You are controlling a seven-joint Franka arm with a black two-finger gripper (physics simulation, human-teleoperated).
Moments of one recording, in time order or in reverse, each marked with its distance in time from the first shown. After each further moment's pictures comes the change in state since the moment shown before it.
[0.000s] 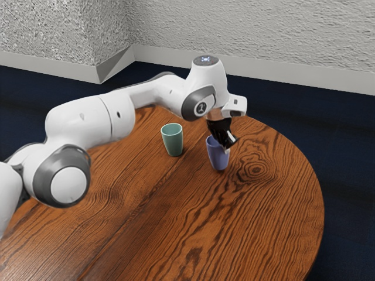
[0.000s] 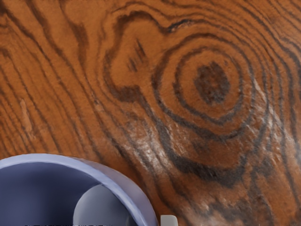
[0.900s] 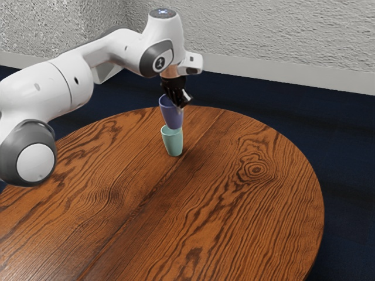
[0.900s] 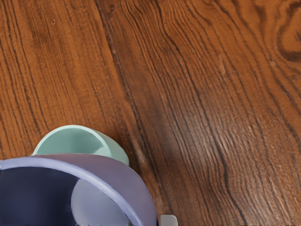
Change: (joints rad) arm 0.099 -0.247 0.115 -0.101 0.001 -0.124 0.023
